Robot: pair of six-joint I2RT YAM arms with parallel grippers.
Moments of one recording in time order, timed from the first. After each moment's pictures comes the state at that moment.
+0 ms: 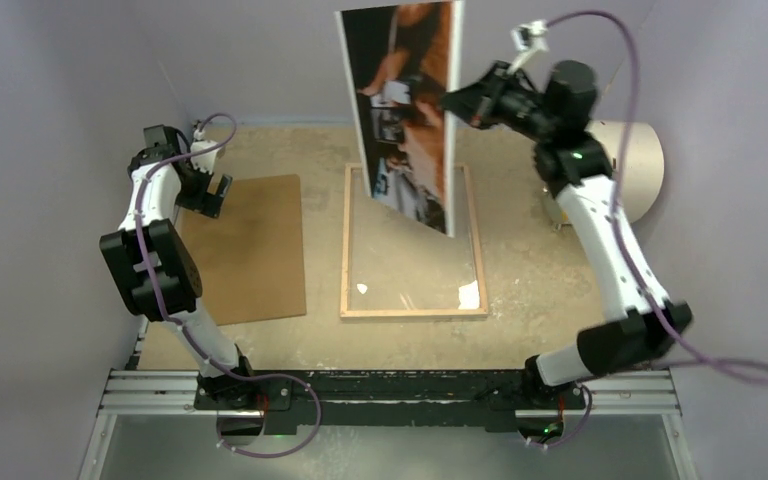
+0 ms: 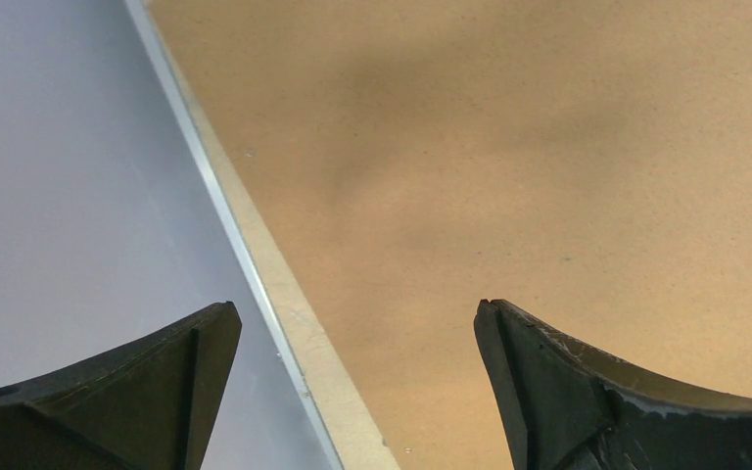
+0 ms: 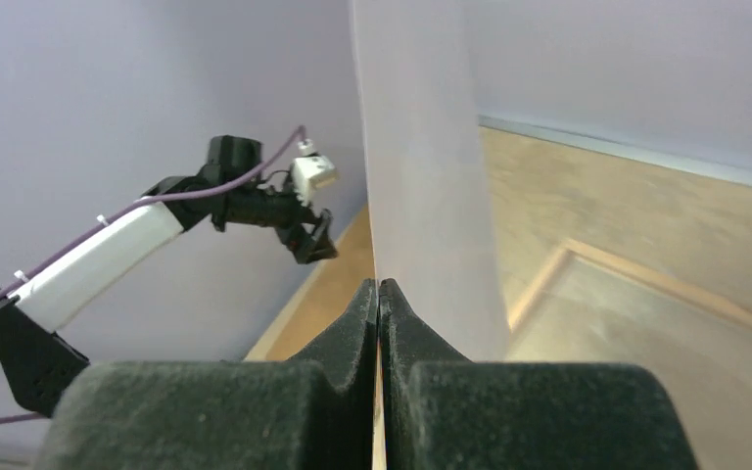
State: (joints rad) left arm 0.33 1.82 1.52 -0.77 0.08 0.61; right arm 0.32 1.57 1.74 -0.18 -0.57 0.59
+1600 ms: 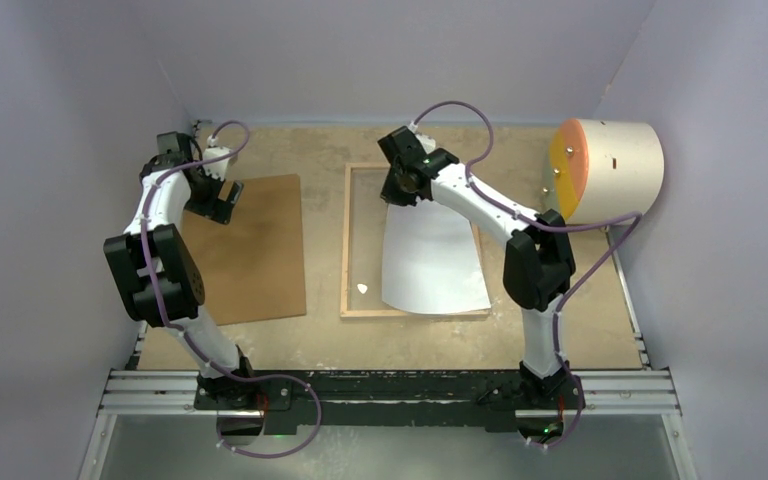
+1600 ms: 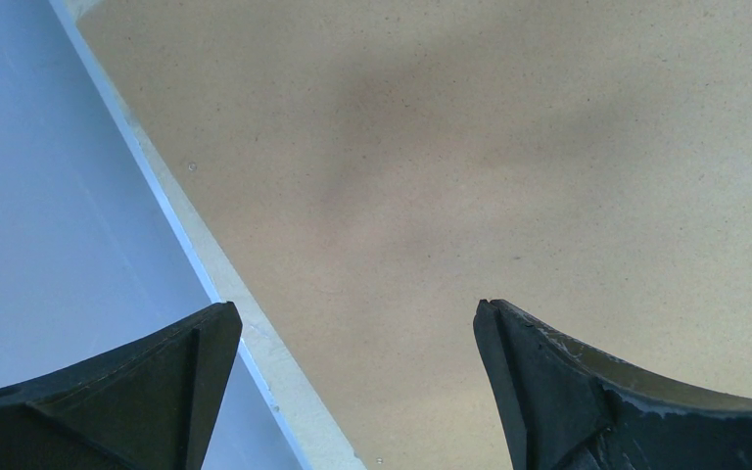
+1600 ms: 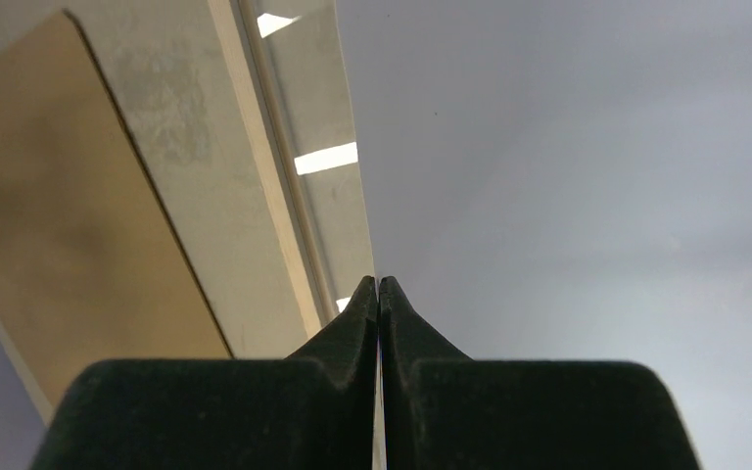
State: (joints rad) left arm 0.28 1.77 1.41 -0.72 0.10 0.61; right arm 0.64 2.01 1.80 -0.76 0.17 0.87
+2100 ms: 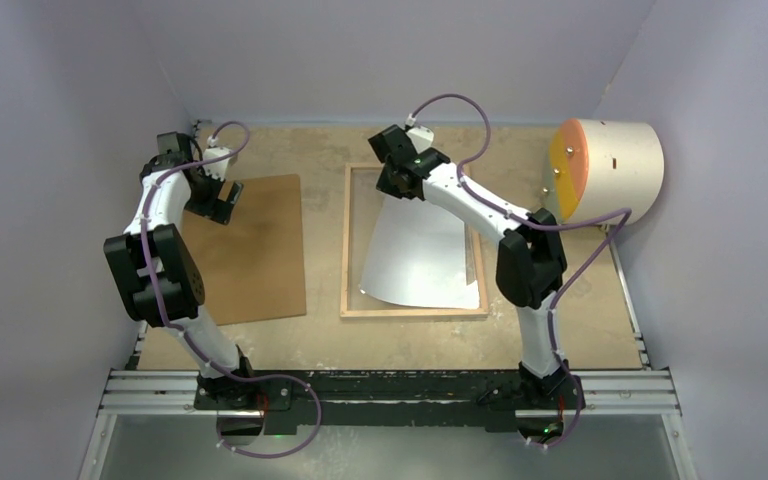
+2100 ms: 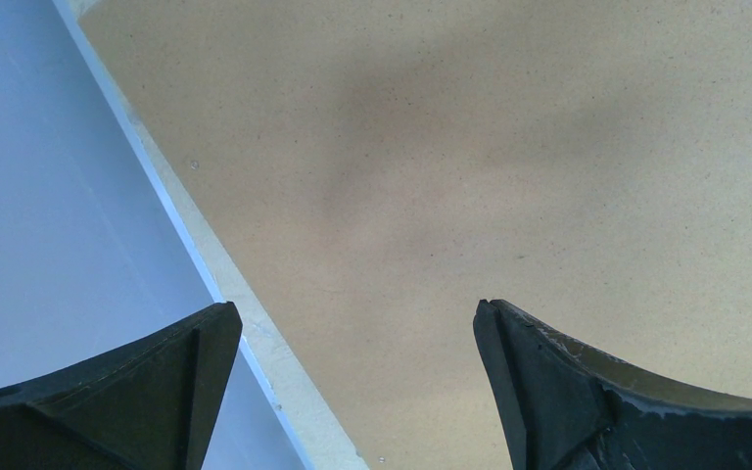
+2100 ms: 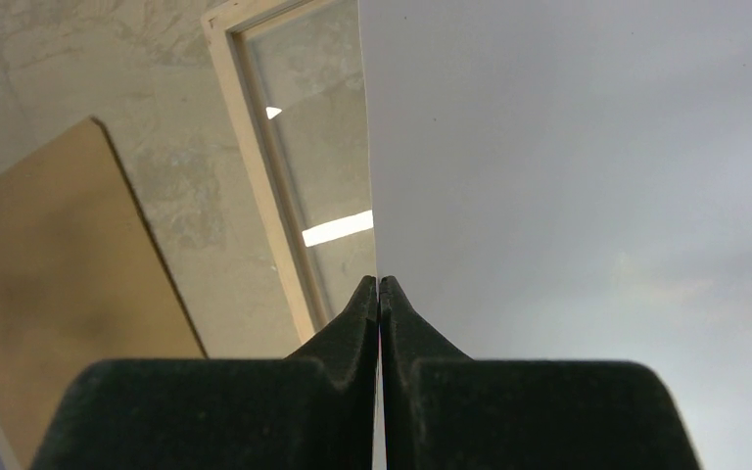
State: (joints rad) left arm 0.28 1.77 1.41 -0.72 0.10 0.61; right arm 0.67 2.05 1.86 -0.71 0.37 0.92
